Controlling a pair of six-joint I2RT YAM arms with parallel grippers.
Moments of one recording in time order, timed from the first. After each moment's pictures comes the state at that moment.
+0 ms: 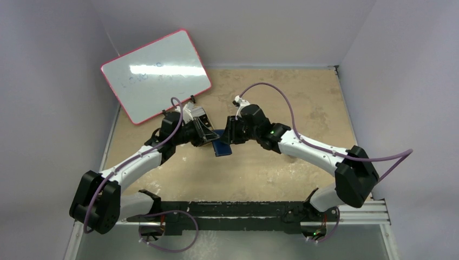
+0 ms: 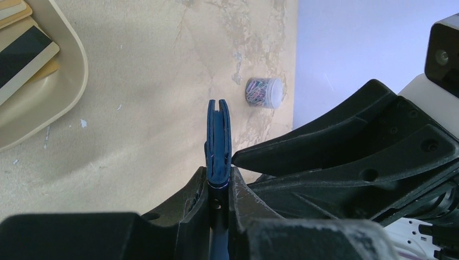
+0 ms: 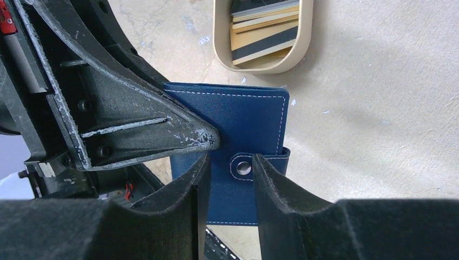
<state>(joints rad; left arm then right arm) -0.43 1.20 0.60 0.13 0.49 -1.00 0.81 1.47 1.02 -0.18 -0.12 0.65</state>
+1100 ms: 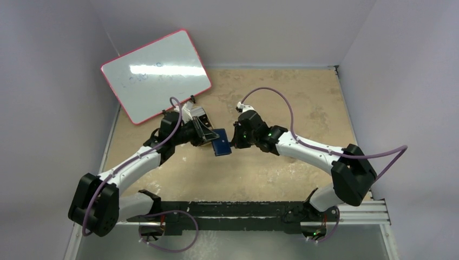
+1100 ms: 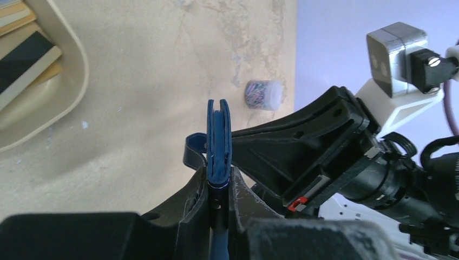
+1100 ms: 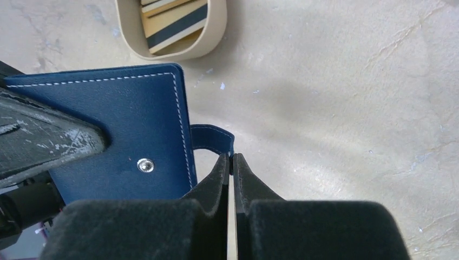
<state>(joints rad) -0.43 1.18 0.60 0.13 0.48 -1.01 0.83 1.49 1.00 -0.29 0.06 0.62</state>
